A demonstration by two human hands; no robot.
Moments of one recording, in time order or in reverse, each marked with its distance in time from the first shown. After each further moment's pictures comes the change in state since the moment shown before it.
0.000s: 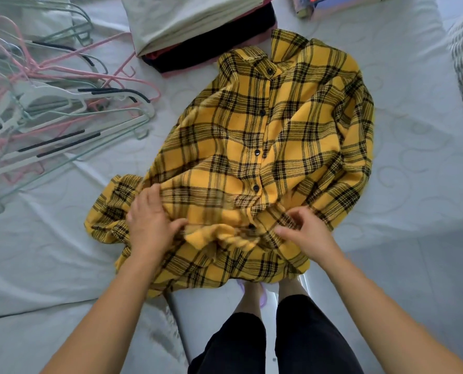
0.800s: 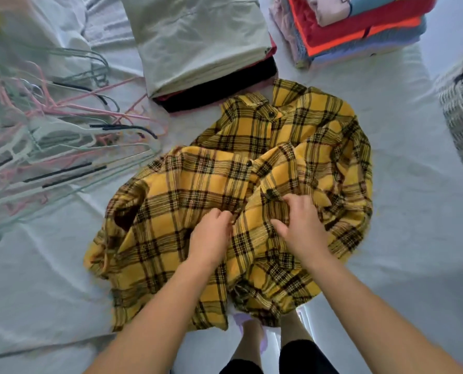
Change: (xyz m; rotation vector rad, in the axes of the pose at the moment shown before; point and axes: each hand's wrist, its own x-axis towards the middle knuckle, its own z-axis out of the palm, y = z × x) left_hand 0.023 0.085 0.027 -0.049 -0.135 0.328; right_hand 0.051 -0.041 -0.012 -0.291 0.351 -0.291
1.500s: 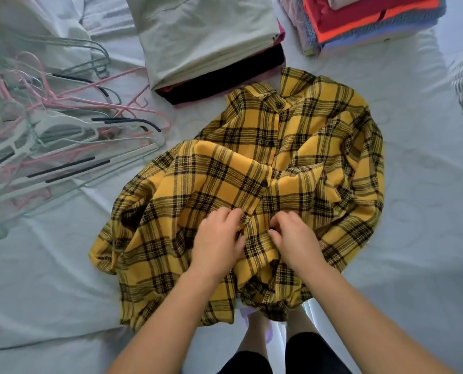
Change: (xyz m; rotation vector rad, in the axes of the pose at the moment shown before) left_hand -0.024 0.005 -0.012 -0.035 0.087 0.082; right_hand -0.020 -0.019 0.015 -0.004 -0.157 -0.045
